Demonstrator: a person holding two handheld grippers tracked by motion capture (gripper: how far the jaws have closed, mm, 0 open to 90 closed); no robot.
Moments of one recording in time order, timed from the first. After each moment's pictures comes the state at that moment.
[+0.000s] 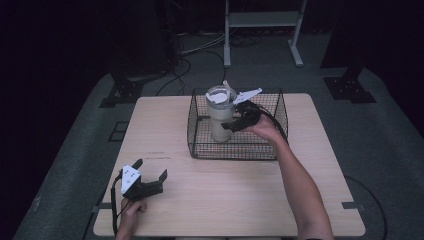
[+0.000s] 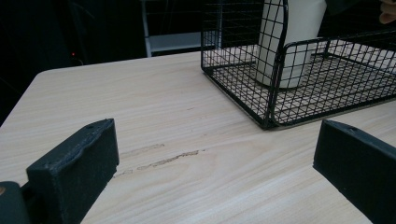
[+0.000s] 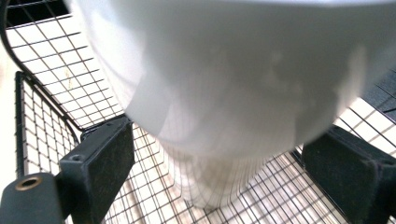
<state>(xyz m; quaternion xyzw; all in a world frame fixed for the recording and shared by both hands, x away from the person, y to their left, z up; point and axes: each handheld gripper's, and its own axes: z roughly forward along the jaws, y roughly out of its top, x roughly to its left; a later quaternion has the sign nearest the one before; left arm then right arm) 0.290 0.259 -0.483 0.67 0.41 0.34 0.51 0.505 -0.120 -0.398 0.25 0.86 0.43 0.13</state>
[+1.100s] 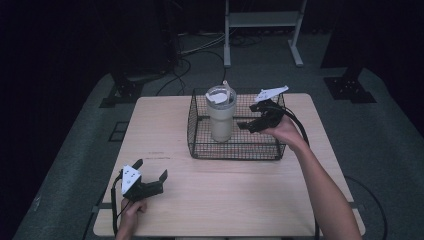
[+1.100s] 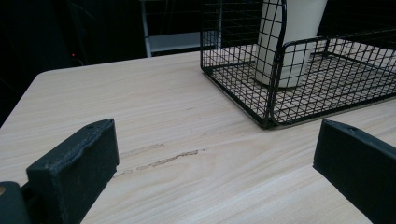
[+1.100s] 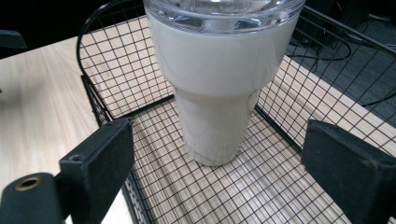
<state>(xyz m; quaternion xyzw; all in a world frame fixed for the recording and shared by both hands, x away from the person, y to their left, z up) 0.290 0.259 -0.483 0.67 0.41 0.34 0.51 0.460 -0.171 -0.356 0.27 0.84 0.45 0.13</state>
